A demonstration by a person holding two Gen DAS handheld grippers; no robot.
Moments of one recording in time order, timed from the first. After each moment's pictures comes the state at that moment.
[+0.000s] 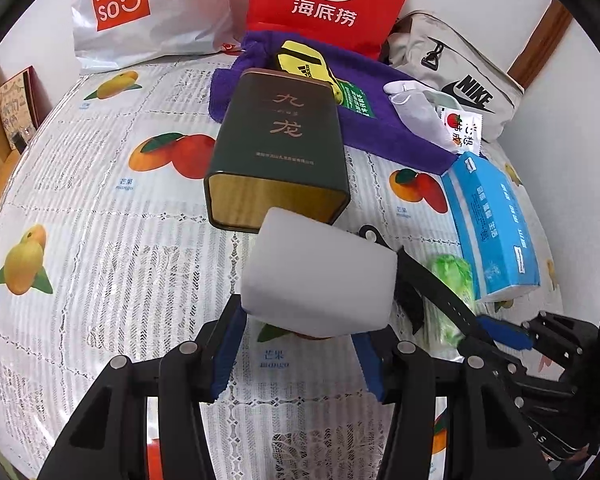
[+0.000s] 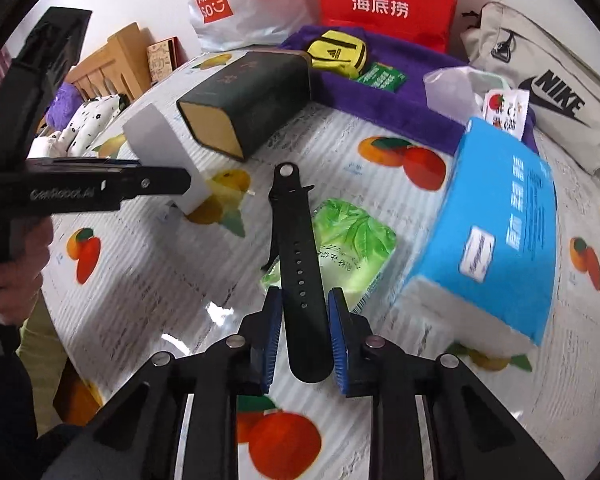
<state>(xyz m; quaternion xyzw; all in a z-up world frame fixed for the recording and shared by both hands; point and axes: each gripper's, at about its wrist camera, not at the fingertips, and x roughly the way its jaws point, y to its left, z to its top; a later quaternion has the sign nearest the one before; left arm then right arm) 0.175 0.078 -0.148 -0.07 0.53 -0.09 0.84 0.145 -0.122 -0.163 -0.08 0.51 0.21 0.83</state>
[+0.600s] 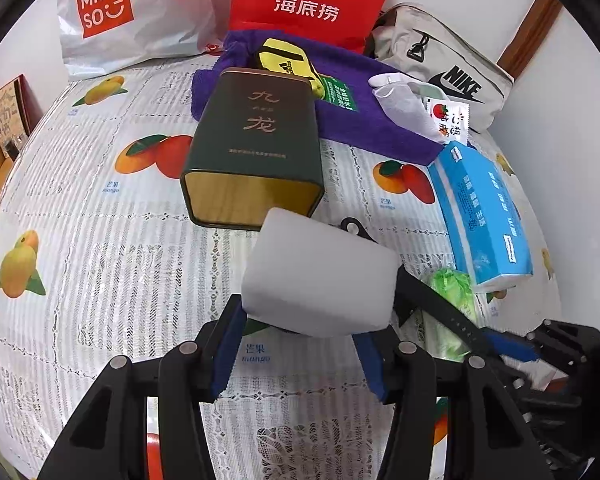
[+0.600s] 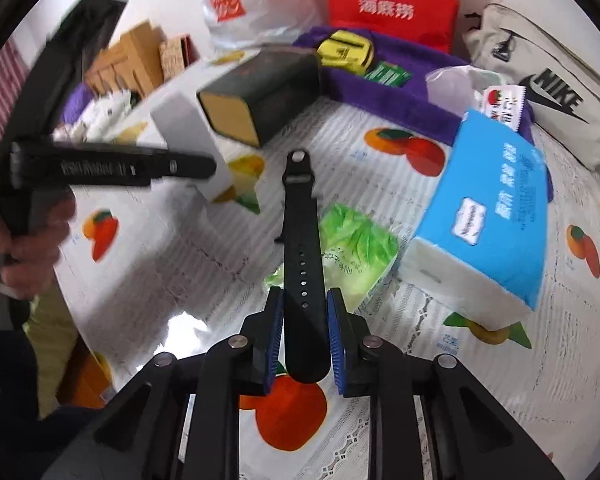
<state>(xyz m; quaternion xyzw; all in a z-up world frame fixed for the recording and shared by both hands) 0.171 0.066 -0.146 -0.06 0.54 -0.11 0.84 0.125 -0.136 -0.152 -0.07 0.50 0.23 0.83</state>
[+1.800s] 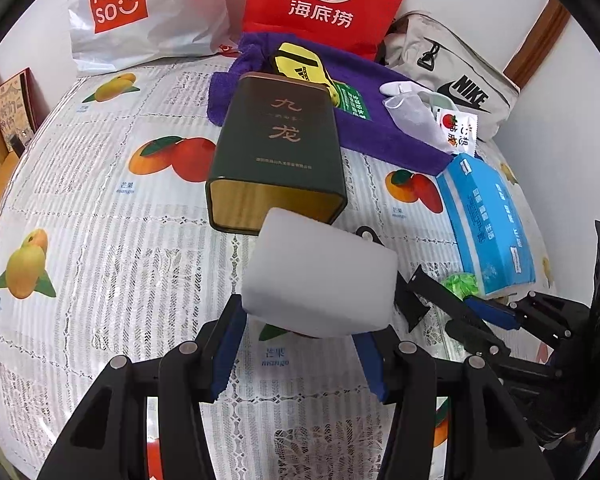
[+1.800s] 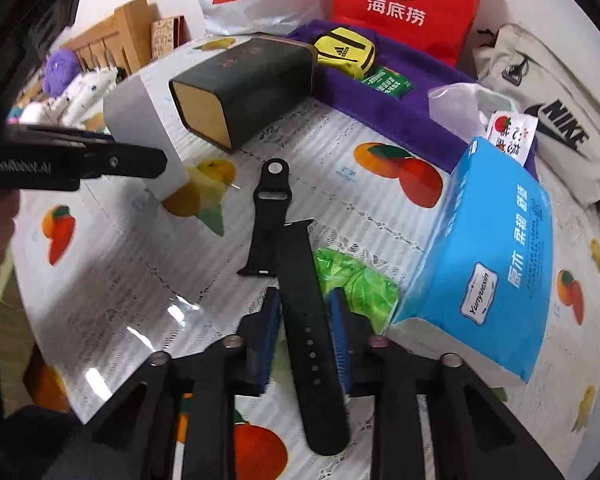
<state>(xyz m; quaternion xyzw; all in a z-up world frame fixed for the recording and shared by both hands) 0.176 0.079 -0.144 -0.07 0.53 -0.10 0.84 0.156 -0.115 -0.170 -0.14 0.50 0.21 0.83</state>
